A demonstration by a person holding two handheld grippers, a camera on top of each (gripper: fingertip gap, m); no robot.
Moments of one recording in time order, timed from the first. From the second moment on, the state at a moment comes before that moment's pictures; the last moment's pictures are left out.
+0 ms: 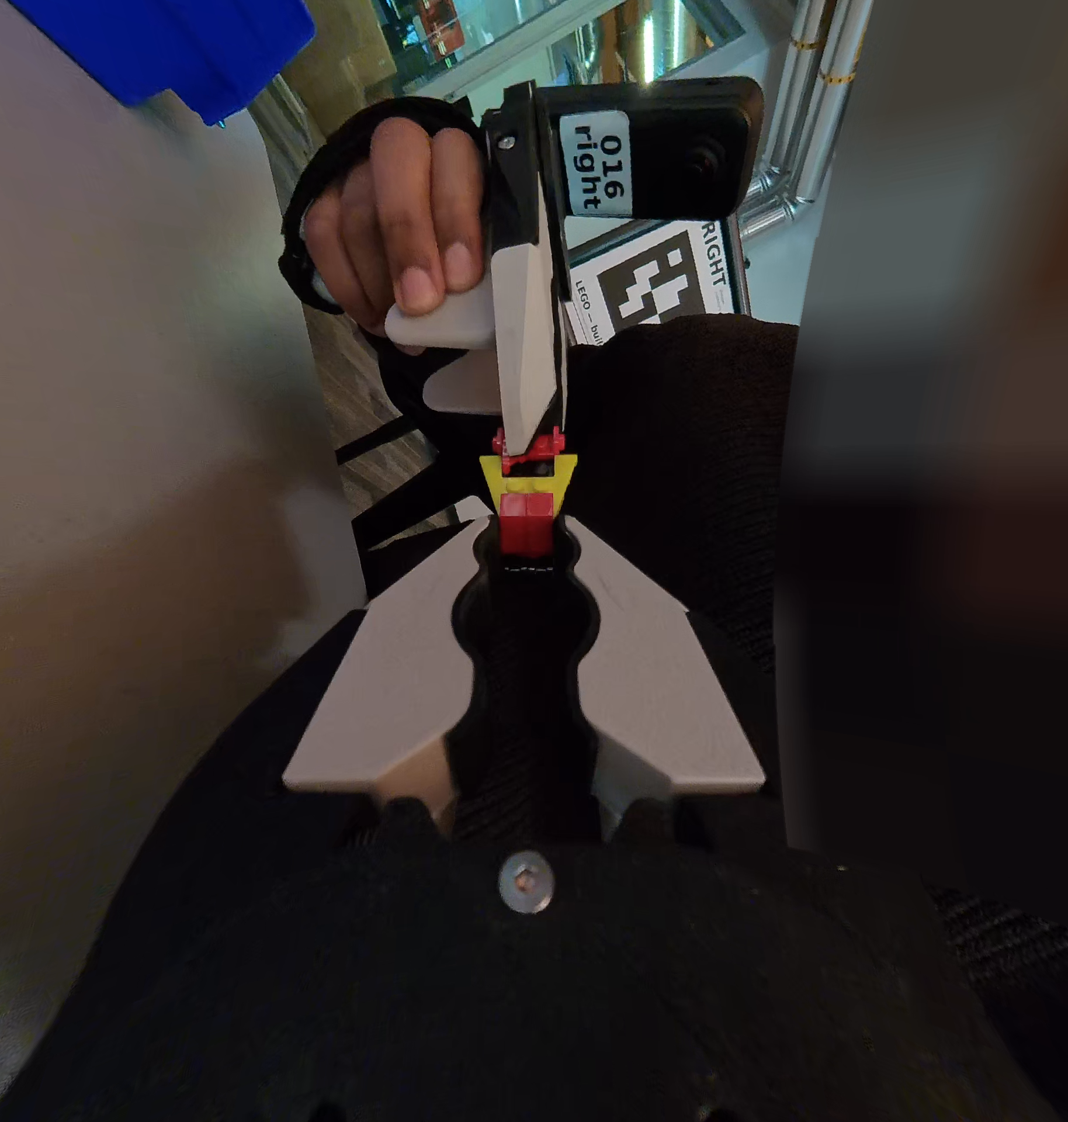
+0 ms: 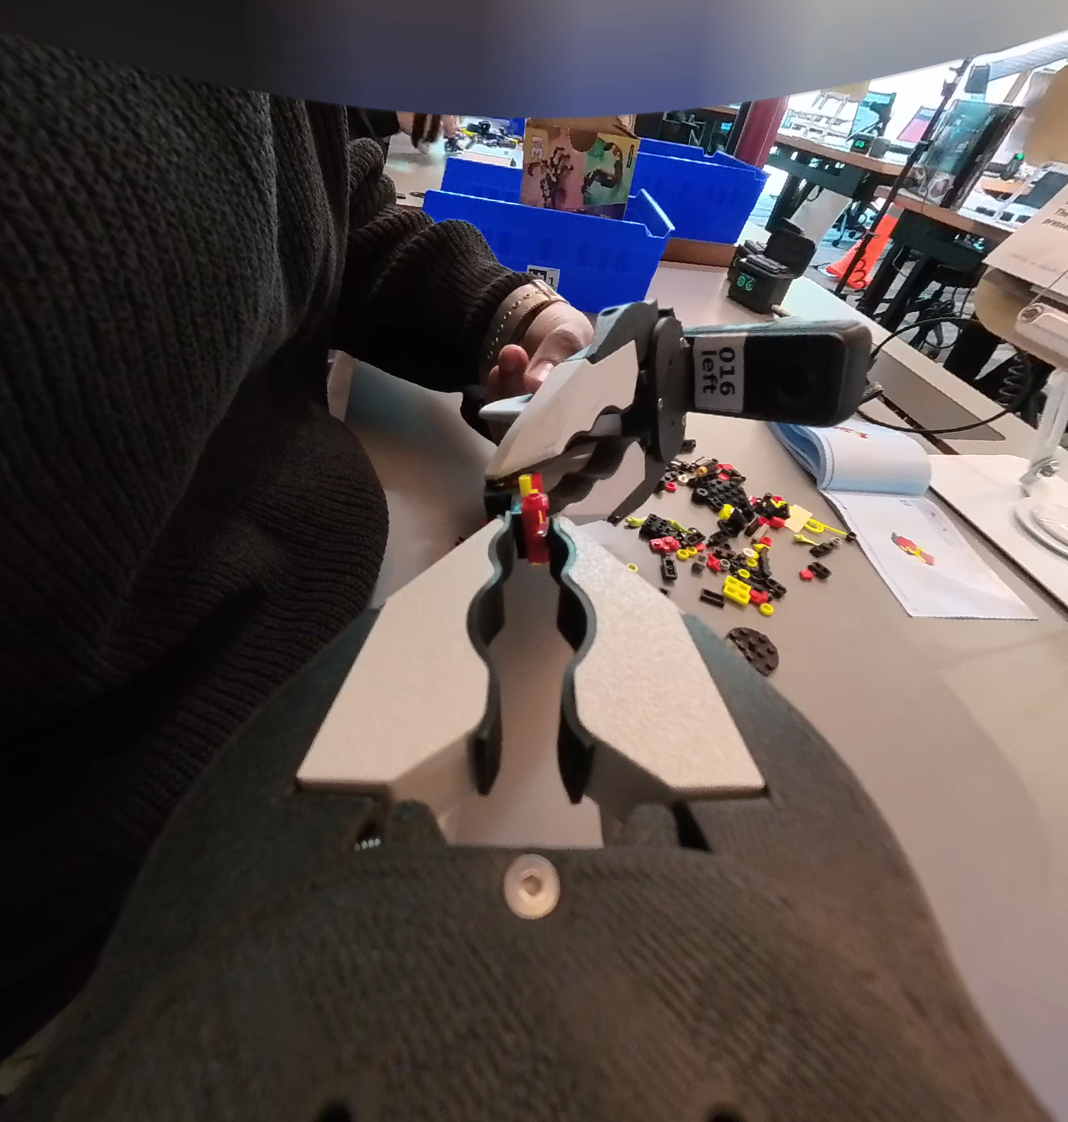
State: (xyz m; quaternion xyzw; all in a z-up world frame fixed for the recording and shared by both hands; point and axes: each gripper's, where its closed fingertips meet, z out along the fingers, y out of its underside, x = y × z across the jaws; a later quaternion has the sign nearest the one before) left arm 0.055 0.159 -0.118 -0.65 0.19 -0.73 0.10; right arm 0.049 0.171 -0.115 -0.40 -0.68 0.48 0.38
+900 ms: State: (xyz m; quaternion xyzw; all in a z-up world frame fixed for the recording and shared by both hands) left arm 0.058 0.161 -0.121 -0.67 0.18 -0.72 0.10; right arm 0.051 0.172 -0.122 -0.41 -0.70 0.46 0.36
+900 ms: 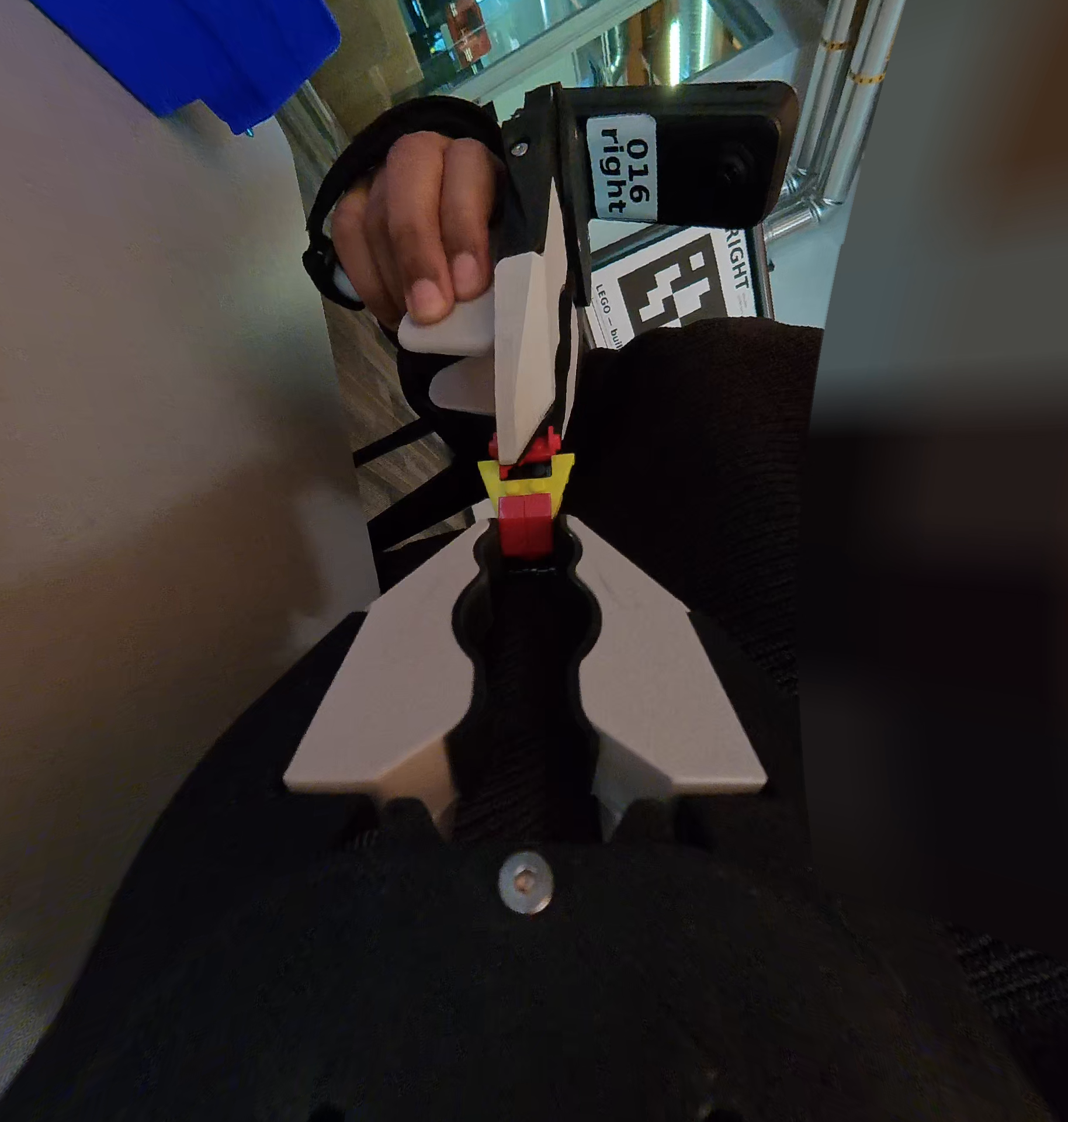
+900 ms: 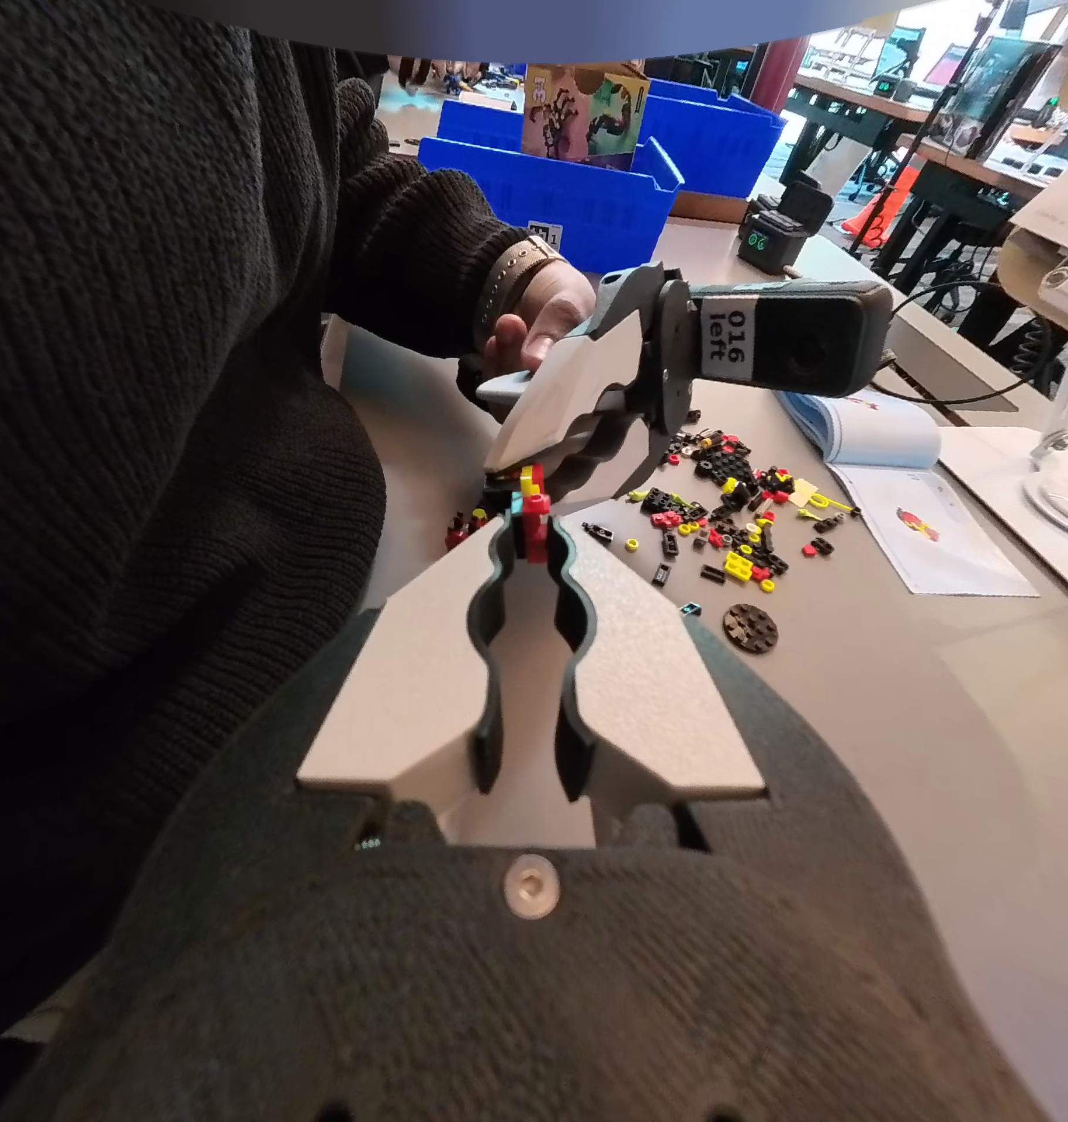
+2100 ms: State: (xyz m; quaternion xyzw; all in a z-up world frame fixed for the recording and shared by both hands) left arm 0.065 0.166 -0.140 -0.72 0.18 -0.66 0.11; right arm 0.058 0.175 -0.146 -0.39 -0.76 0.38 0.36
